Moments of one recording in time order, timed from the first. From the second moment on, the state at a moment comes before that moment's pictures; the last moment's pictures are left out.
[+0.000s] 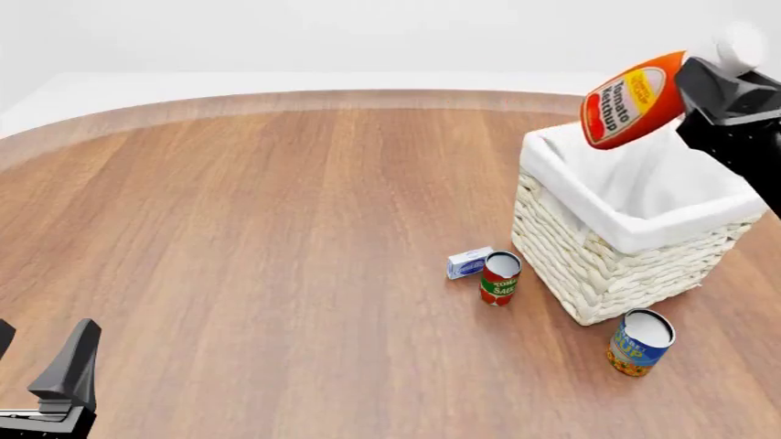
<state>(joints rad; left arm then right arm) 0.00 0.01 0.00 0.00 0.00 0.13 0.86 -0.68 -0.27 0.20</state>
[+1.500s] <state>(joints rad) 0.00 0.01 0.00 0.00 0.00 -0.07 1.10 -0.65 -0.30 0.03</state>
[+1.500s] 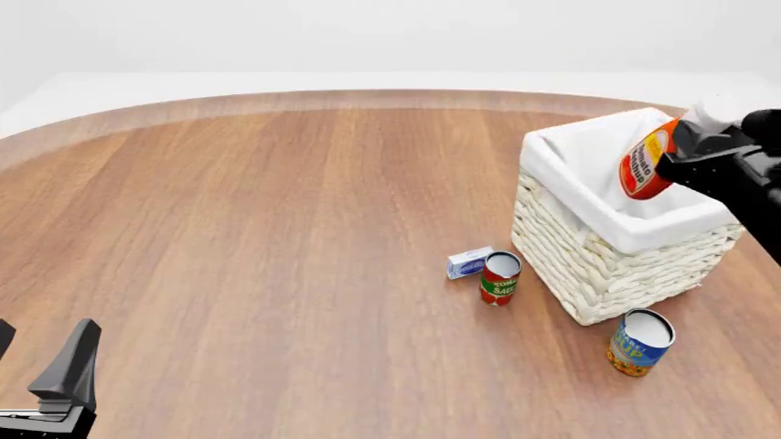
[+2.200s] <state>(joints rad) 0.00 0.01 0.00 0.00 0.00 -0.08 1.28 -0.70 -0.34 -0.07</state>
